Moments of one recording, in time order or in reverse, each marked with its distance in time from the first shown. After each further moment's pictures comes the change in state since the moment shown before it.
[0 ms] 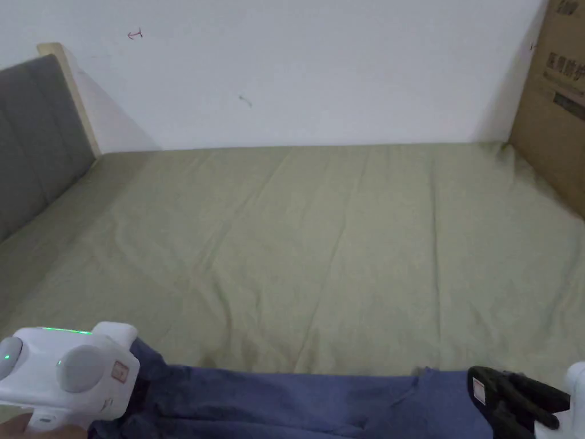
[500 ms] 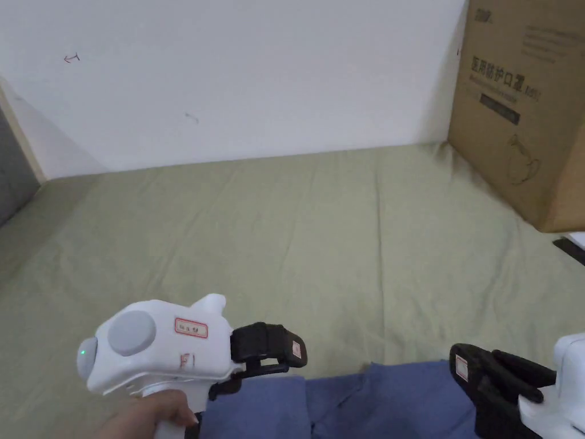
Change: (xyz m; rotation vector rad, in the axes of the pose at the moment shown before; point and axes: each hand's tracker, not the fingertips) left arm 0.148 0.036 0.023 0.038 -0.747 0.125; right arm 0.035 0.008 0.039 0.083 -0.049 -0.083
